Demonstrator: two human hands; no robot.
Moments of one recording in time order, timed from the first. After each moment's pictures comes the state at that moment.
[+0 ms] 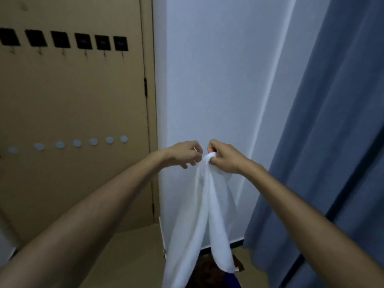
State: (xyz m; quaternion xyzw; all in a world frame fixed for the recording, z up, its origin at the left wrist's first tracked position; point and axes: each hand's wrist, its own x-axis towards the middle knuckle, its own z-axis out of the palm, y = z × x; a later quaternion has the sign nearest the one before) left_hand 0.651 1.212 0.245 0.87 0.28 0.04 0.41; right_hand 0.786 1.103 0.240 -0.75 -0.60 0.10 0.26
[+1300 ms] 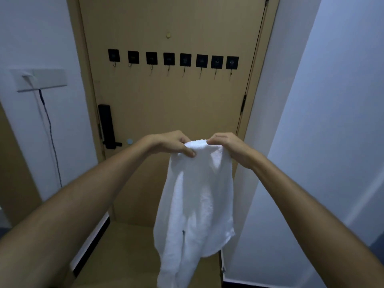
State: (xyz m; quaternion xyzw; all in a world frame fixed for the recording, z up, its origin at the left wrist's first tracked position) left_hand 0.333 1.353 0.290 0.85 0.40 0.12 0.32; right_hand 0.529 1.293 0.286 -0.58 -0.66 0.32 0.36
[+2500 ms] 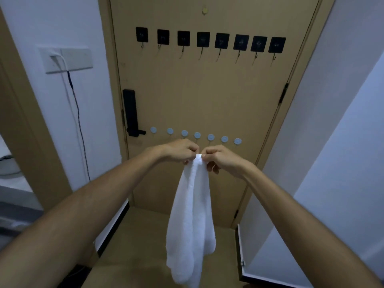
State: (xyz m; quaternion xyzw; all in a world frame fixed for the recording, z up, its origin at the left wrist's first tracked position) left_hand 0.237 1.432 0.224 0.85 0.42 0.10 0.29; right_hand 0.402 1.381 0.217 -0.55 -0.68 0.40 0.27
